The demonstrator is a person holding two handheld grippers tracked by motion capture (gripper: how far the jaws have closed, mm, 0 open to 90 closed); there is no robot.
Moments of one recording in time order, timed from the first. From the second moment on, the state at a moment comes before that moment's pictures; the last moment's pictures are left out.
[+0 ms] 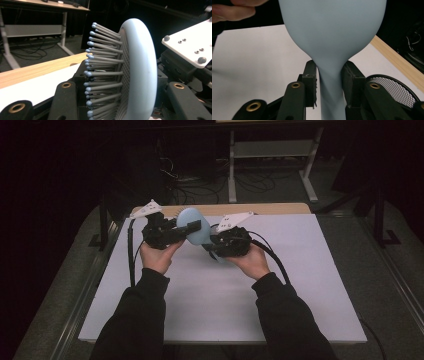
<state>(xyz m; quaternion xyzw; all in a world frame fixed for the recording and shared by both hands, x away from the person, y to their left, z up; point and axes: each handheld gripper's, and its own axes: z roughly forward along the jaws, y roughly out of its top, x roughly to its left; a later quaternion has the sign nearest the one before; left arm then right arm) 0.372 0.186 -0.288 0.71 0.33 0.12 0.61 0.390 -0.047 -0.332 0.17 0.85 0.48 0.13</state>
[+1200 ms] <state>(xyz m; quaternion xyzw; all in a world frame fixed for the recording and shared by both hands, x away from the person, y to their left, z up) 0.374 0.185 -0.256 0.74 0.28 0.14 0.59 0.396 -0.097 -0.342 0.26 0.82 0.50 0.09</state>
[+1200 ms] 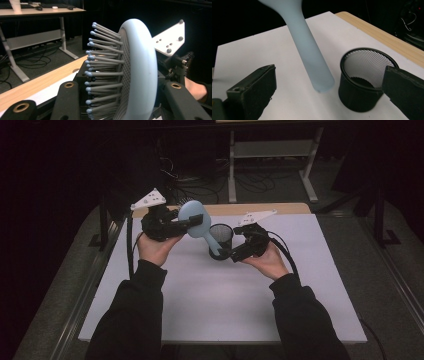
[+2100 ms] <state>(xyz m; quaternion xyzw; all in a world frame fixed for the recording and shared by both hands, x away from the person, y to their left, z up) 0.406 0.191 -0.238 0.73 0.29 0.15 0.60 0.373 -0.153 -0.359 0.28 0.81 0.51 0.10</state>
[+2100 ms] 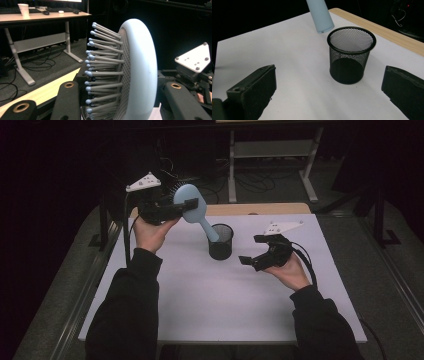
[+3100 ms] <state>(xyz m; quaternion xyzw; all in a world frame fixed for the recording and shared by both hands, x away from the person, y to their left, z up) 0.444 0.191 -0.249 0.71 0.31 0.16 0.61 0.343 -0.203 -0.374 0.32 0.79 0.51 0.12</state>
